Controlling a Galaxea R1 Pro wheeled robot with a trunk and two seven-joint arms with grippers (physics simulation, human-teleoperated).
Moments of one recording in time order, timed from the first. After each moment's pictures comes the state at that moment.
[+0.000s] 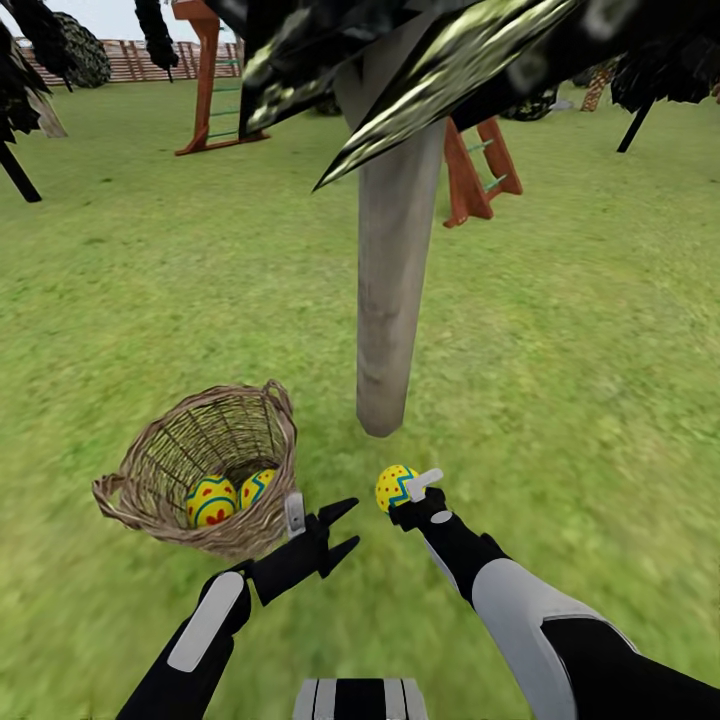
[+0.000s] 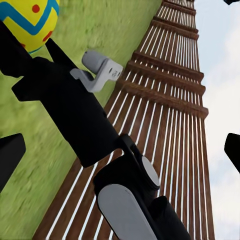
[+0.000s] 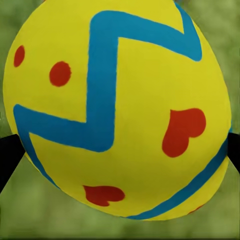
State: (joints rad) left arm -0.39 -0.06 -0.13 -1.05 1.35 0.78 -0.30; right arm -0.89 0.17 -0.02 -0.22 0.42 0.04 -0.01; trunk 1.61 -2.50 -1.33
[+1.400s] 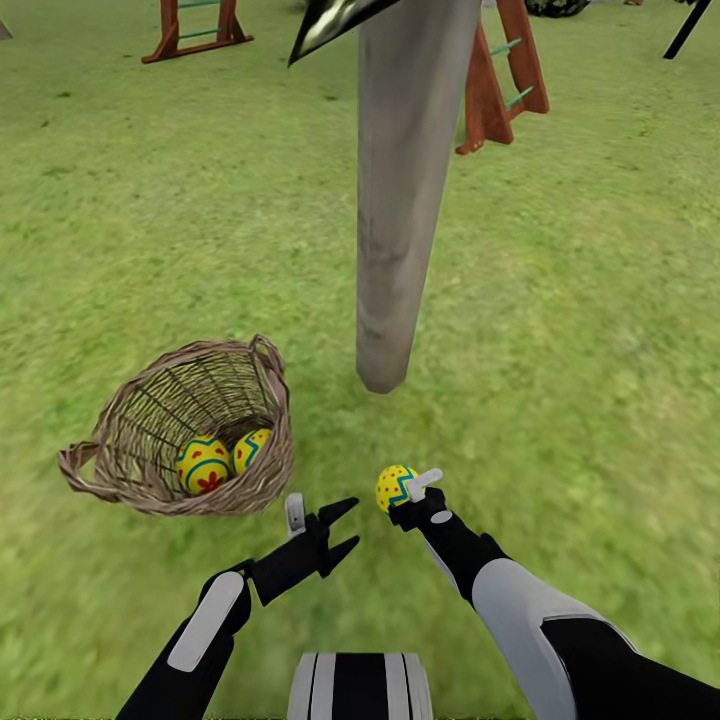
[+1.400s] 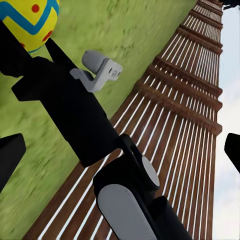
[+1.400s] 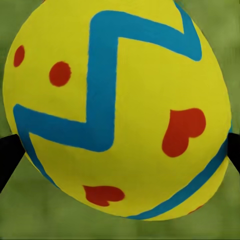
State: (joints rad) left arm -0.39 -0.06 -0.13 -1.05 1.35 0.78 -0.30; right arm -0.89 0.17 -0.02 -0.22 0.42 0.04 -0.01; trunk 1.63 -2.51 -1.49
